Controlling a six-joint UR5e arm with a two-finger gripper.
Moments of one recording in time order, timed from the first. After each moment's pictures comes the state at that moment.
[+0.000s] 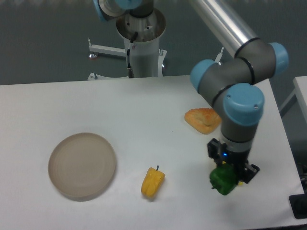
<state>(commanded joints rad) 2.24 -2.25 -0.89 -1.37 1.55 1.06</state>
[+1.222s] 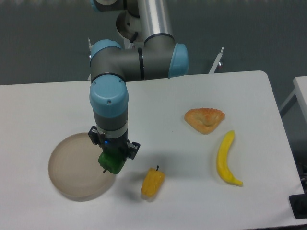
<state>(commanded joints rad) 1.96 -2.15 -1.08 -1.44 1.51 0.51</state>
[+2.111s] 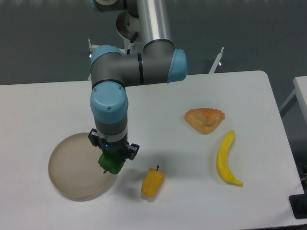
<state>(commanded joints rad) 1.94 -2.16 -1.13 -1.43 1.51 0.43</state>
